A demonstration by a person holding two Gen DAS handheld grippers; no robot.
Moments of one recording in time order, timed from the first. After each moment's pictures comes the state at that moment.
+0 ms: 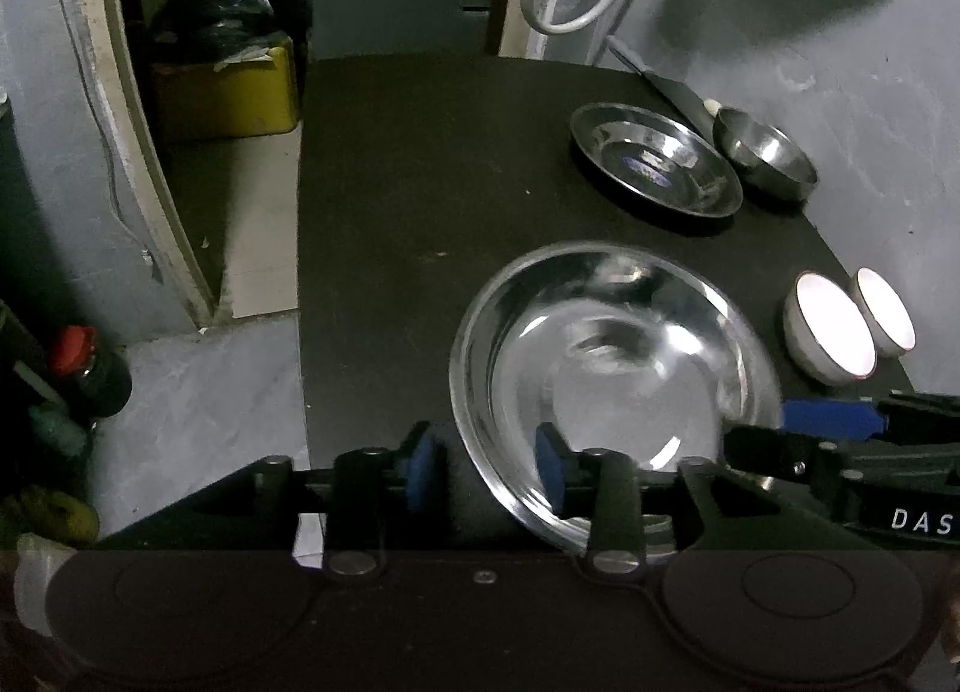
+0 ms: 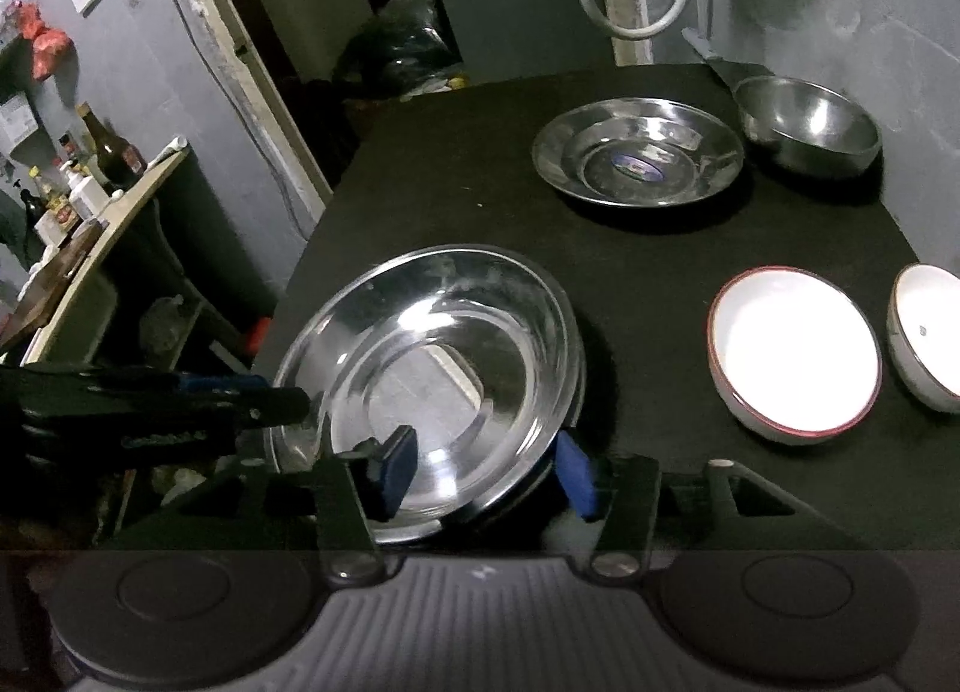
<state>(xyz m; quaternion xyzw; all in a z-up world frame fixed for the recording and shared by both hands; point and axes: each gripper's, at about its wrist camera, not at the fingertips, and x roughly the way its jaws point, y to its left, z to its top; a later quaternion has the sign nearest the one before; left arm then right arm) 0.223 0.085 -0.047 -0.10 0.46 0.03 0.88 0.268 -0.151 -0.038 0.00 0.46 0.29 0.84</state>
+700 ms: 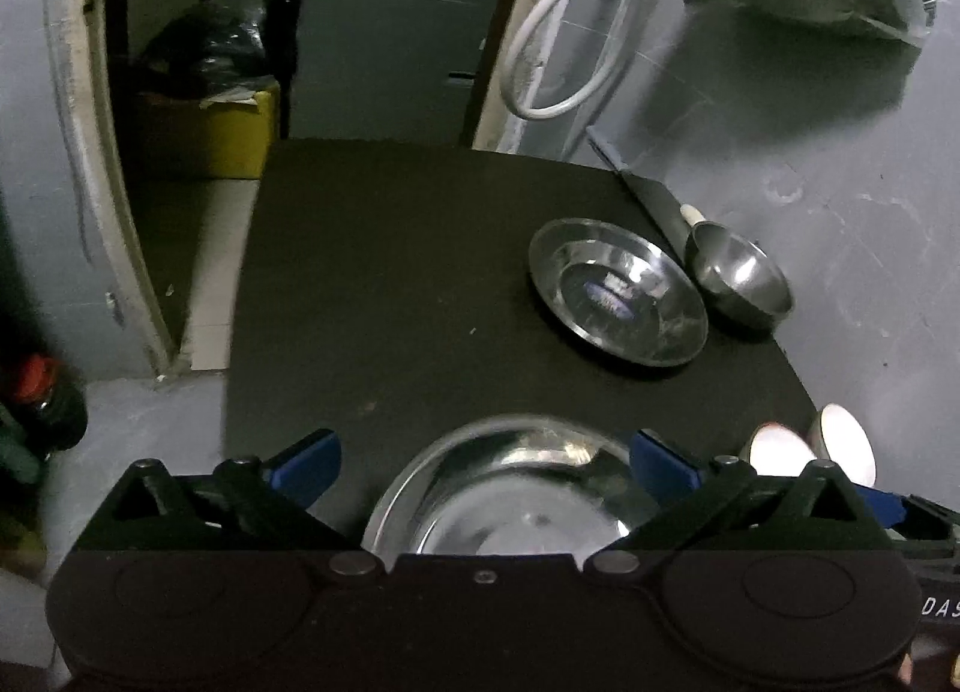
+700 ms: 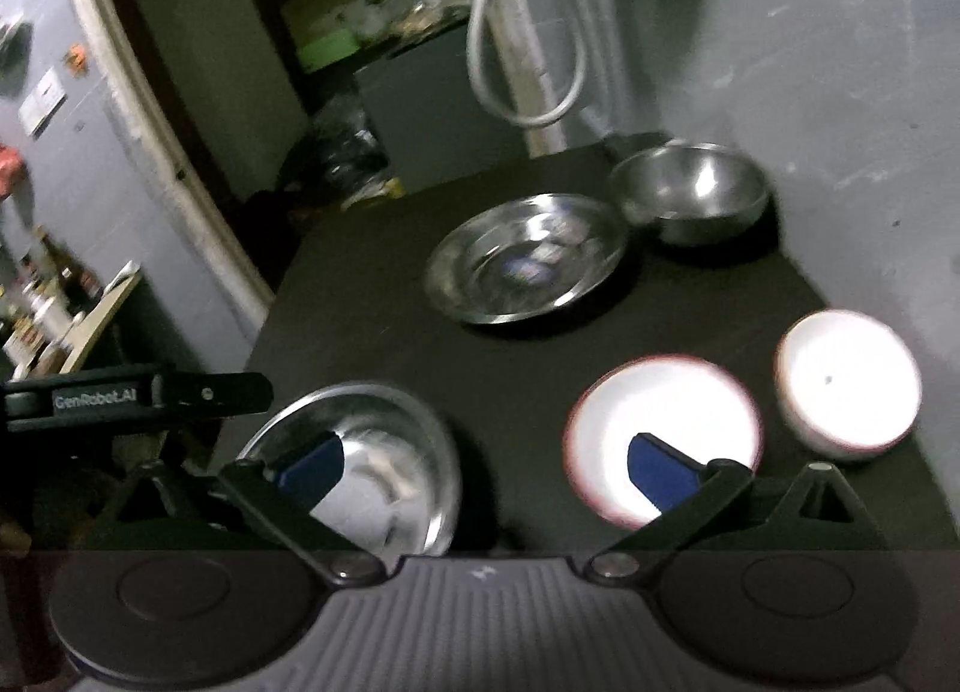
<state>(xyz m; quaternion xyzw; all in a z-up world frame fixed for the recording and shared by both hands) 0.291 0.075 -0.021 -0.14 0.40 0.02 0.91 0.304 -0.204 -0.025 0.07 0.39 0.23 0.89</state>
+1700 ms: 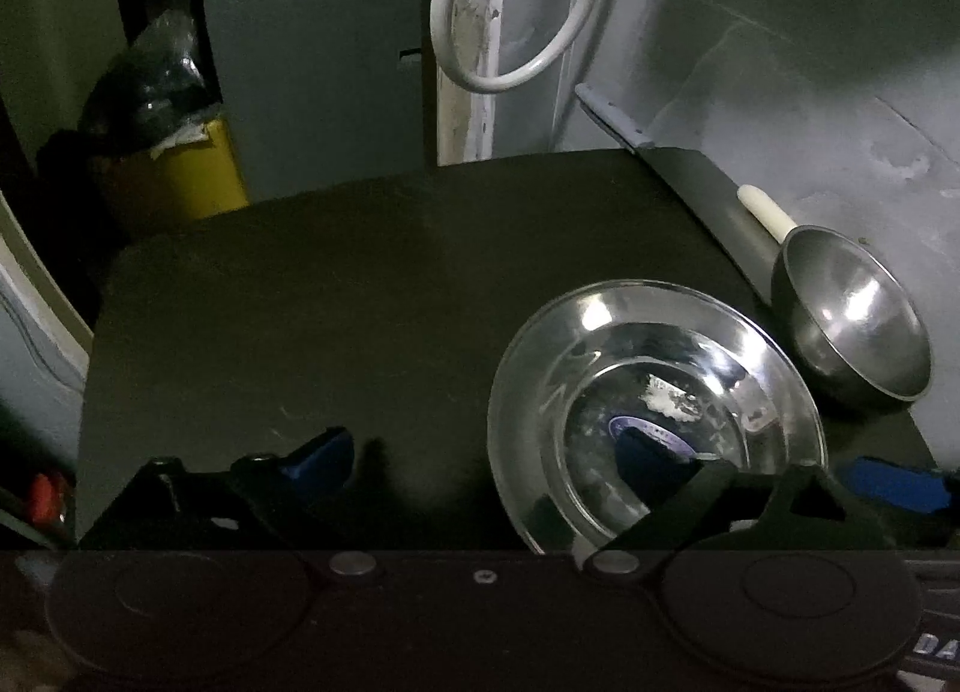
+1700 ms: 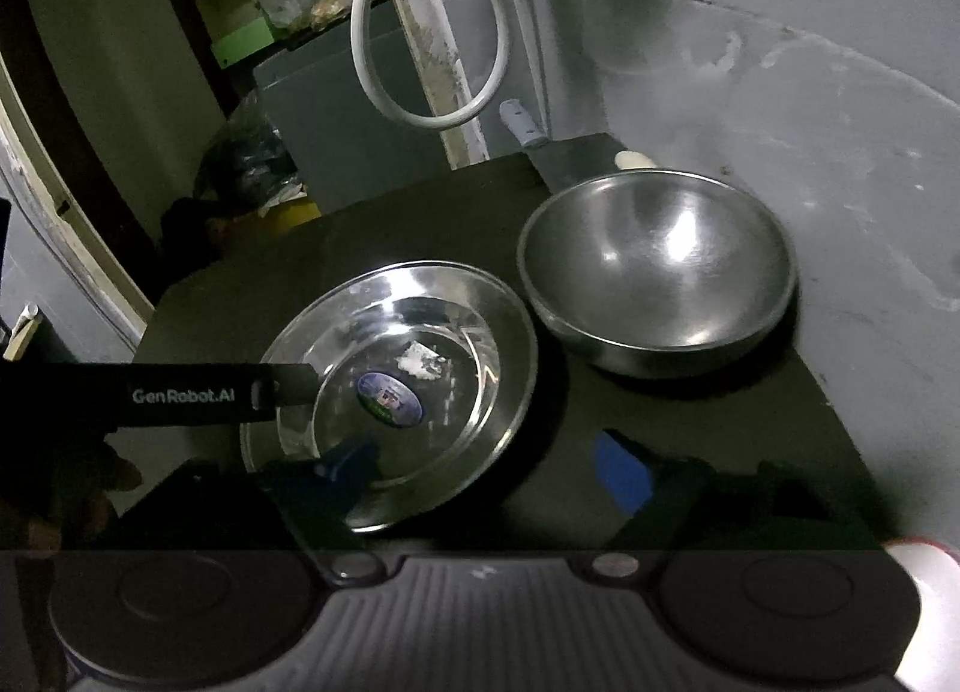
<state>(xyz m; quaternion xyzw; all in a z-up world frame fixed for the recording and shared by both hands) 0.488 0.045 -0.068 -0.04 0.44 0.02 0.89 0.461 -0.188 -0.066 0.06 0.42 0.17 0.89</state>
